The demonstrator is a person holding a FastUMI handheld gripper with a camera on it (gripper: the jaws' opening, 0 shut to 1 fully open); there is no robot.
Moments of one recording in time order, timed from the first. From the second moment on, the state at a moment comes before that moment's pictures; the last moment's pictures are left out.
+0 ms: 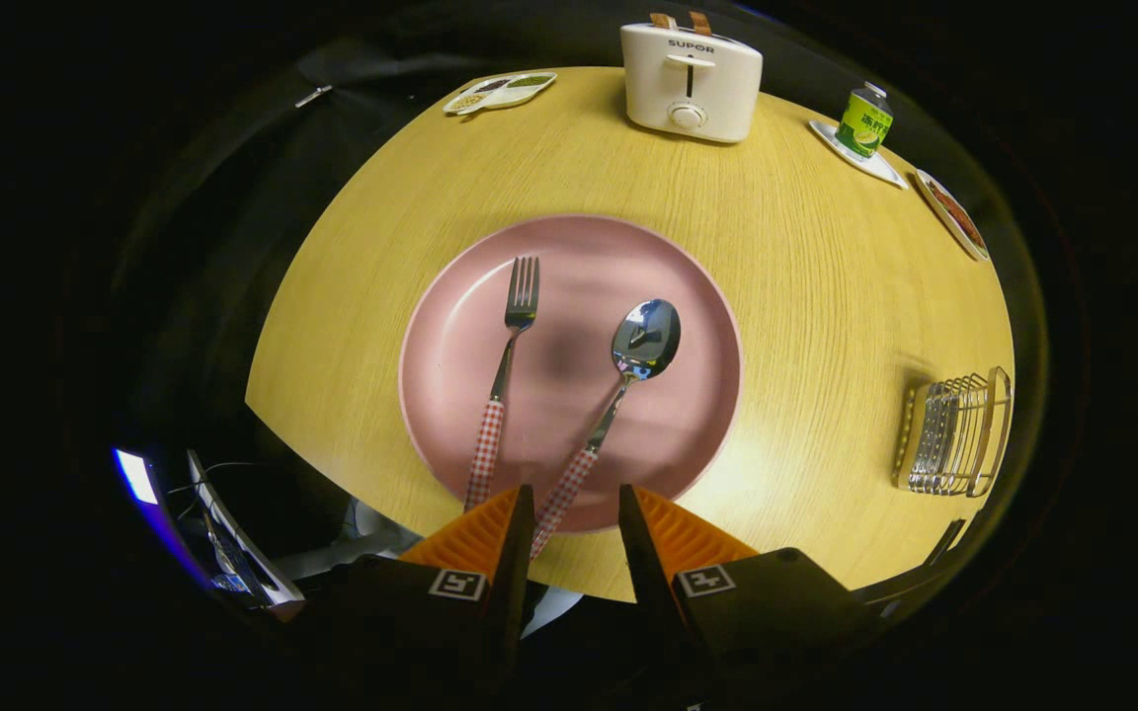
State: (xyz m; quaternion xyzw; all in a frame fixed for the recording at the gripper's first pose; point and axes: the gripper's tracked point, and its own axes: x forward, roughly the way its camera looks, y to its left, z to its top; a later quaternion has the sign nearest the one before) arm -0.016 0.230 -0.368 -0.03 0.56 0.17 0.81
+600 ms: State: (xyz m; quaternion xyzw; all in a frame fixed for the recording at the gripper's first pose) arm -0.005 0.225 -0.382 -0.06 0.59 0.15 0.79
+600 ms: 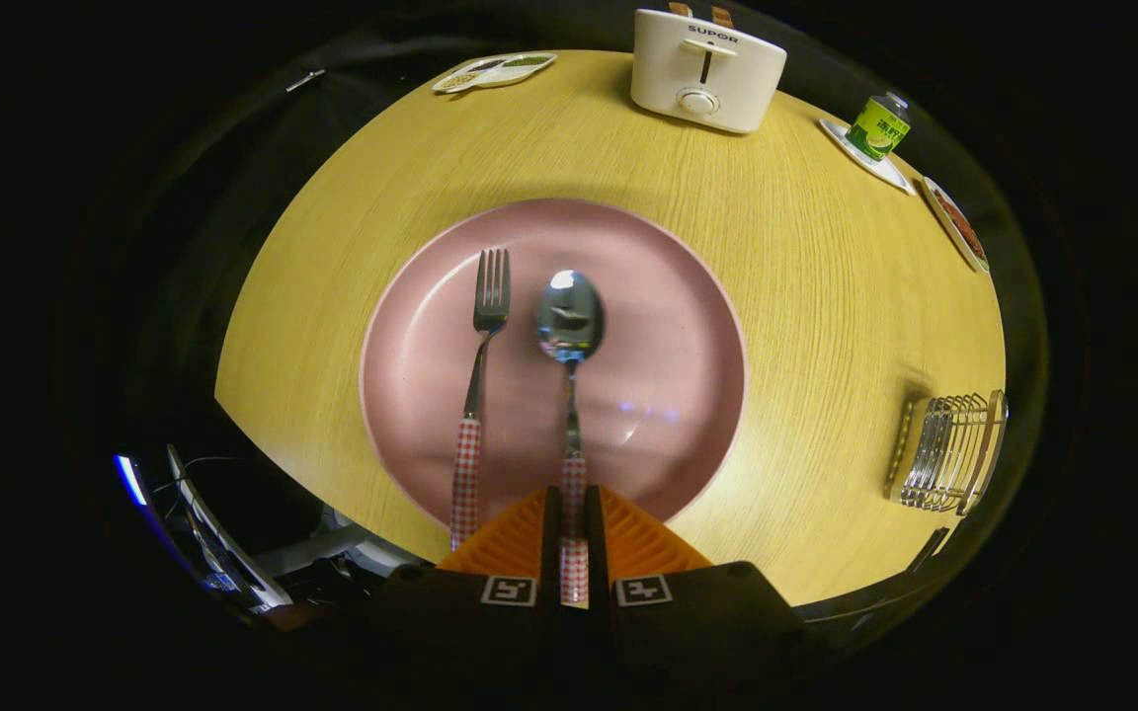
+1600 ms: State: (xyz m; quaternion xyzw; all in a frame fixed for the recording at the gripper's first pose) arm -0.006 -0.022 -0.232 -0.14 0.58 0.19 0.78
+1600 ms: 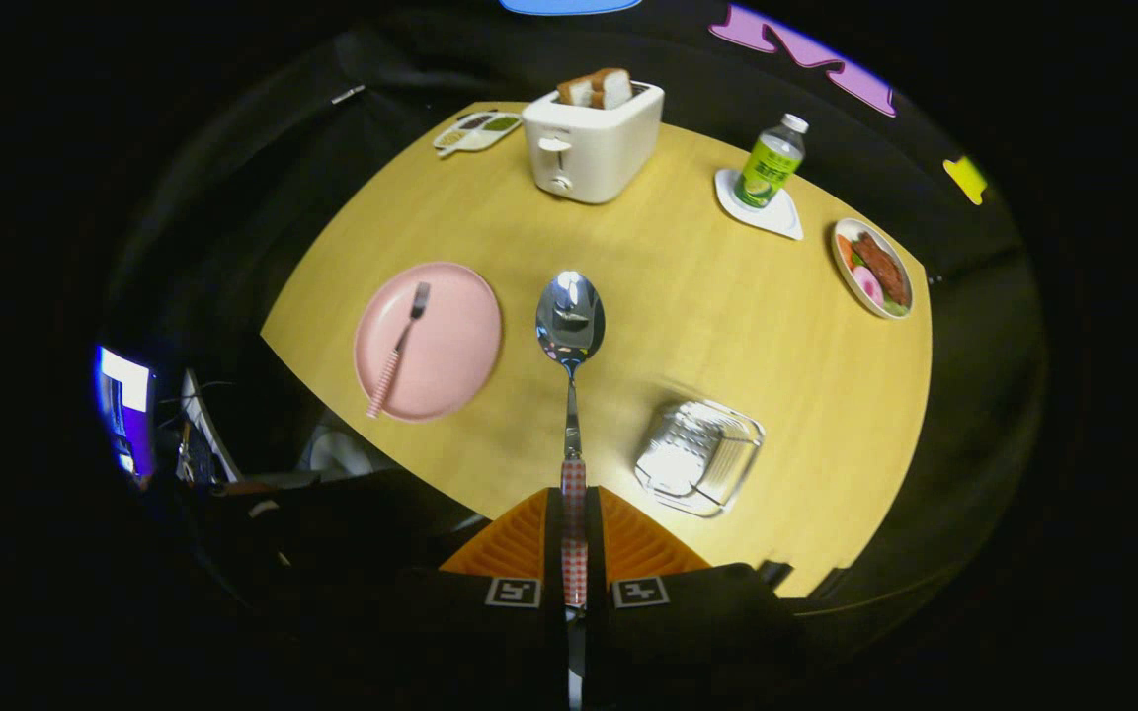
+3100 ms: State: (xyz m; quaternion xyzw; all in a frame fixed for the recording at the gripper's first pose) arm 0.008 -0.091 -0.309 -0.21 0.76 0.13 0.60
